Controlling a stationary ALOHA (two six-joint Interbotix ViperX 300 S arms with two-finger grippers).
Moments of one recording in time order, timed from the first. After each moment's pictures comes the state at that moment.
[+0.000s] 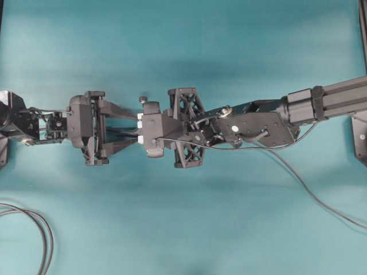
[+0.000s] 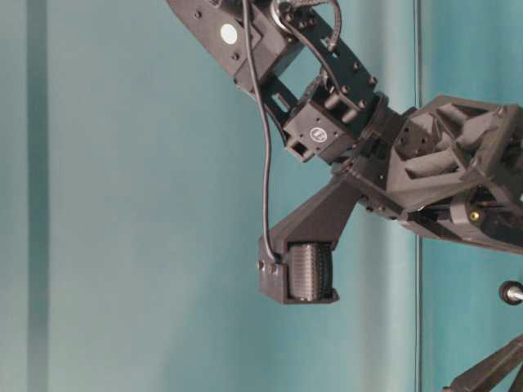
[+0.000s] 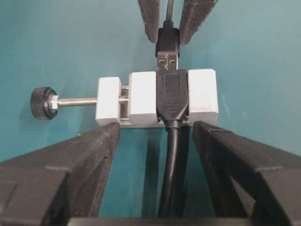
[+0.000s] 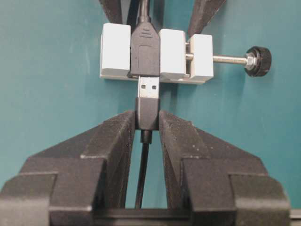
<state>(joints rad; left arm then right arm) 0.05 0.33 1.14 -0.04 -1.01 0.13 0.03 0.34 0.36 -0.70 0.24 0.52</state>
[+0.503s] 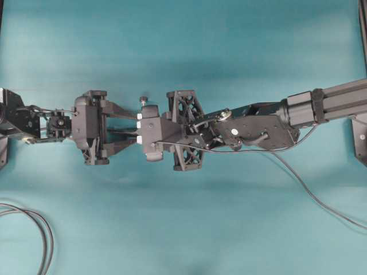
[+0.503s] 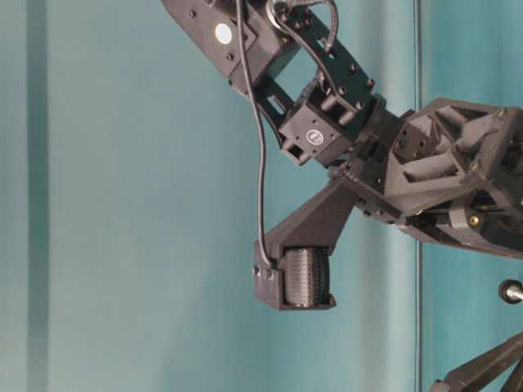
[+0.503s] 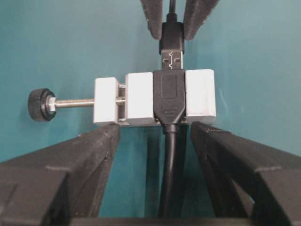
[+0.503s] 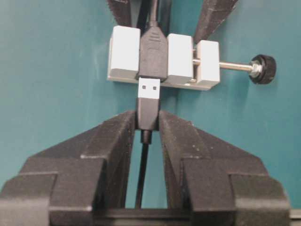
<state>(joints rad) 0.05 0.26 1.12 -0.04 -0.85 0.18 0.04 0.34 0.35 -0.70 0.24 0.52</state>
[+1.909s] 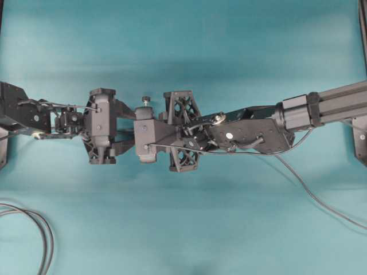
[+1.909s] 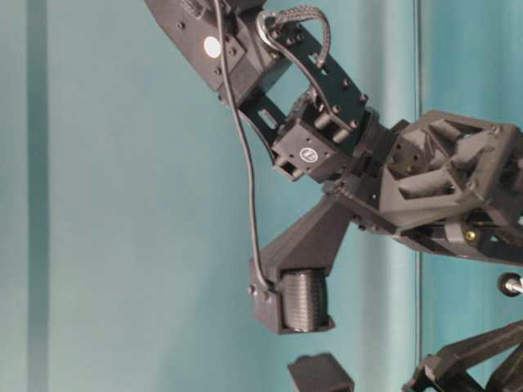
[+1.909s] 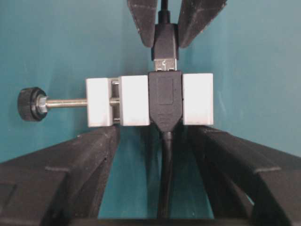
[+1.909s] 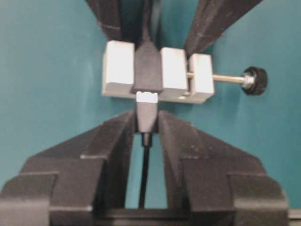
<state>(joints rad) 0.05 0.14 1.00 -0.05 -0.41 0.19 0.05 0.36 0.30 -0.70 0.32 0.53</state>
